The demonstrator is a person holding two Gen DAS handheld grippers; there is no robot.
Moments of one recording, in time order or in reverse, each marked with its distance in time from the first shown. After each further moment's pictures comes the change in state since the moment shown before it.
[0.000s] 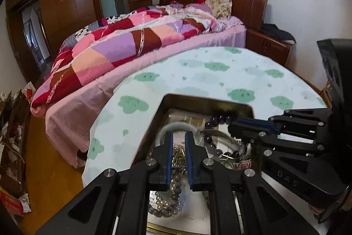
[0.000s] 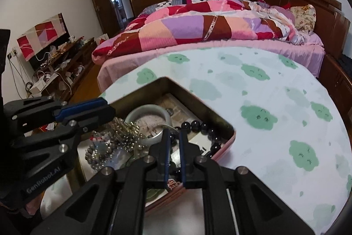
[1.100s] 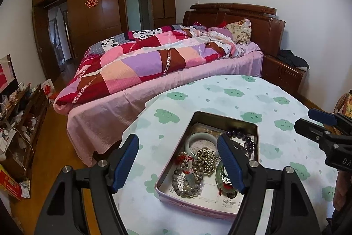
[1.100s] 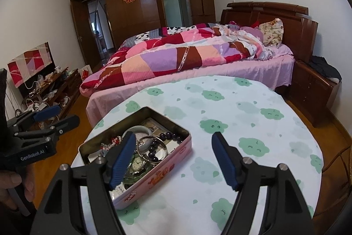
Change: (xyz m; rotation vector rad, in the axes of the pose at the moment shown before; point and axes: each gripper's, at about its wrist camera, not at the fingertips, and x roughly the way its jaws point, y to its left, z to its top) left arm -0.081 0.029 -0.008 -0.100 -0.147 0.093; right arm -0.100 -0.005 -0.011 0.084 -0.203 -0.134
